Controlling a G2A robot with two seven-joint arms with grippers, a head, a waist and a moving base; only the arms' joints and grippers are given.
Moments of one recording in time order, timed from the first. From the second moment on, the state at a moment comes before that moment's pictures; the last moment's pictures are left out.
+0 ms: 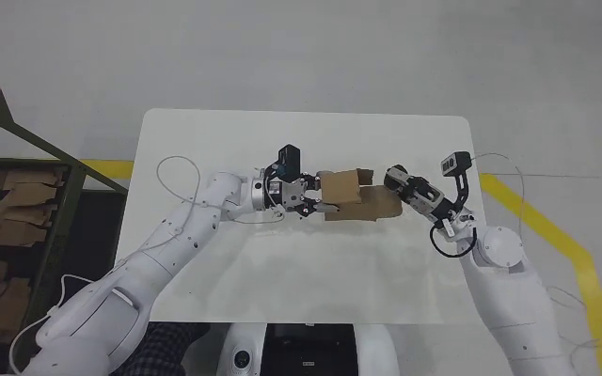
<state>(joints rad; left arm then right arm) 0.81 -1.14 -0.73 -1.12 1.16 -1.01 0.40 -1.35 -1.12 1.39 -1.51 0.45 -0.30 0.78</state>
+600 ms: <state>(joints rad) 0.84 -1.14 -0.77 -1.15 1.26 -0.98 0.45 -1.46 -1.09 1.40 -1.70 0.27 -0.21 0.87</state>
